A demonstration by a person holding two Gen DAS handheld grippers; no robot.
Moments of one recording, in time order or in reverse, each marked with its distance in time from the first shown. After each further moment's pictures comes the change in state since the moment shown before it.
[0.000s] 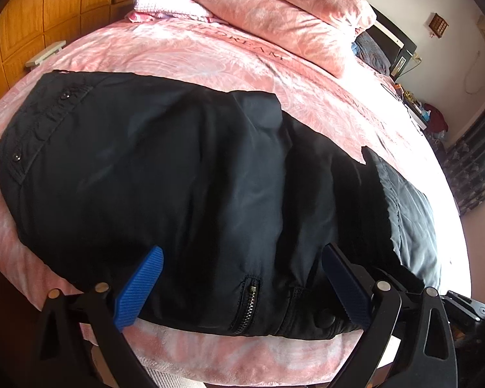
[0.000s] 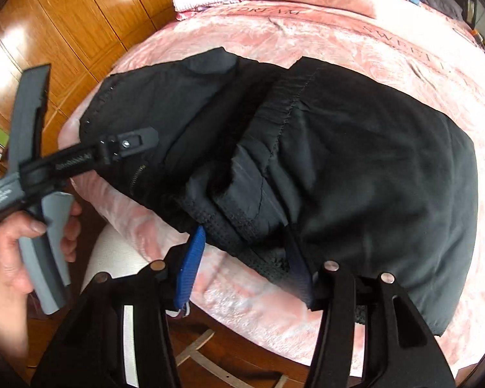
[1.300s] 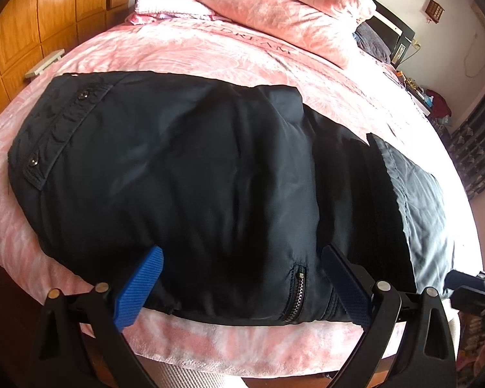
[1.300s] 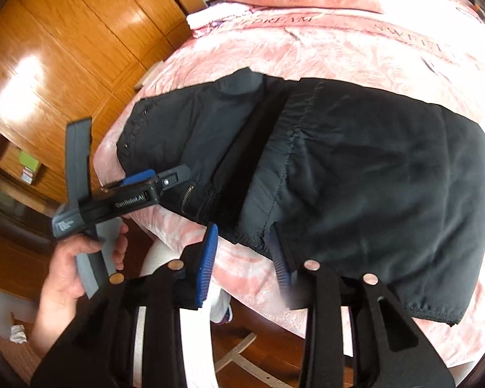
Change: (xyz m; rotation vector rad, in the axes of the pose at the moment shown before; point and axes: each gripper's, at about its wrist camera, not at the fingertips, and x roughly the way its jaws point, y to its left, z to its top) left arm -0.003 0.027 -0.005 0.062 0.025 0.039; right arm -0.036 0.008 0.006 0.095 -0.036 0.157
